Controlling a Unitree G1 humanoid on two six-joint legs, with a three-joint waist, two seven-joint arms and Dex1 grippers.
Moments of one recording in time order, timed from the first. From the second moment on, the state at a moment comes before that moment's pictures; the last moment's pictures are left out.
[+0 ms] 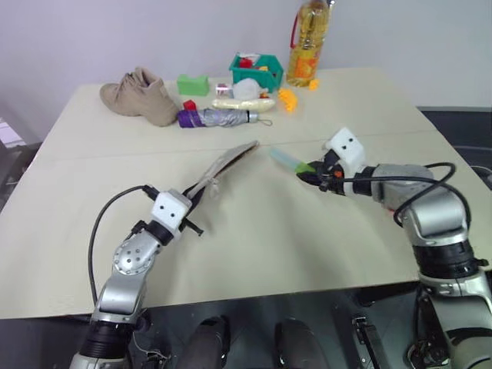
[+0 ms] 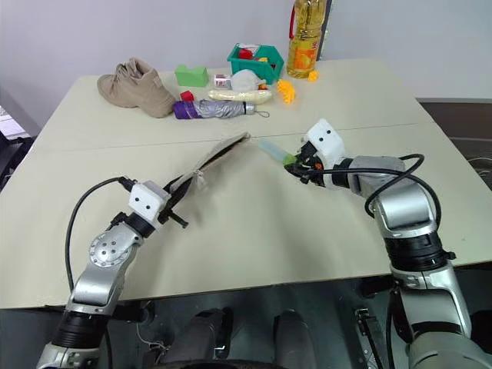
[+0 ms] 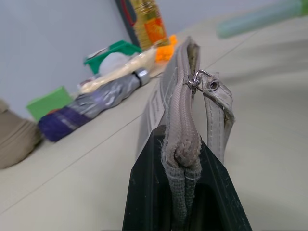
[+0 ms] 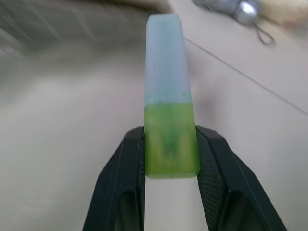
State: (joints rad) left arm -0.12 0.34 -0.03 -0.15 -0.03 -0.09 -0.44; right arm -0.63 -0.65 0.04 -0.22 0.27 0.92 0.80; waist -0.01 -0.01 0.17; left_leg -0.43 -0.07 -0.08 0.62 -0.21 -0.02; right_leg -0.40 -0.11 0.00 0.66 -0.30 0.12
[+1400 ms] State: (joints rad) left arm -0.08 0.48 -0.18 -0.20 -0.03 -0.21 -0.71; right arm -0.60 -0.79 0.34 -0.33 0.26 0.78 0.98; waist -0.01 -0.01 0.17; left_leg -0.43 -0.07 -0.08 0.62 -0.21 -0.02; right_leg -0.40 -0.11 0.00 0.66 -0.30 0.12
